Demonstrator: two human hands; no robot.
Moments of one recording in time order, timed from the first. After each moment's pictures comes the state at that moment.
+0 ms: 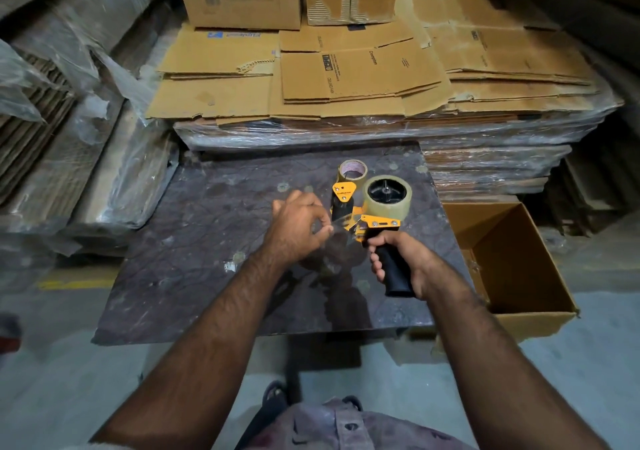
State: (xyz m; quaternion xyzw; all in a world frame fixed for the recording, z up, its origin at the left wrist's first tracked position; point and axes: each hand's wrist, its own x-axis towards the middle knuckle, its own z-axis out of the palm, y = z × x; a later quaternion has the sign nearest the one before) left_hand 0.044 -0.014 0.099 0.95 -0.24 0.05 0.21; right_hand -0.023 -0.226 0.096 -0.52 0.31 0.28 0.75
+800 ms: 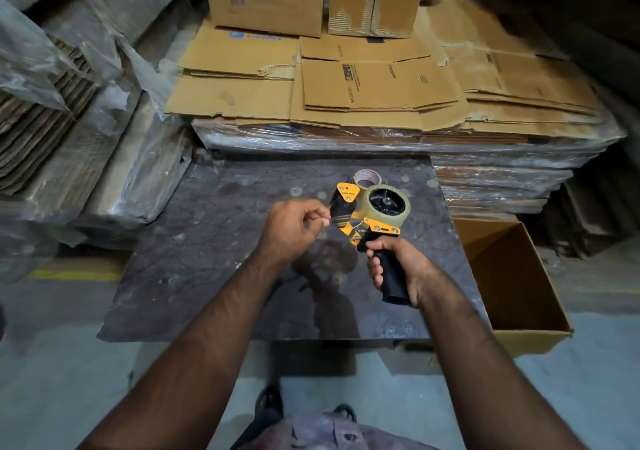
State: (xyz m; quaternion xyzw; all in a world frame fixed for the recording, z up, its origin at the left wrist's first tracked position) left_hand 0.050 0.039 0.109 0.89 -0.18 0.08 0.41; right_hand -0.011 -0.181 0.103 -0.51 0.31 0.29 0.75
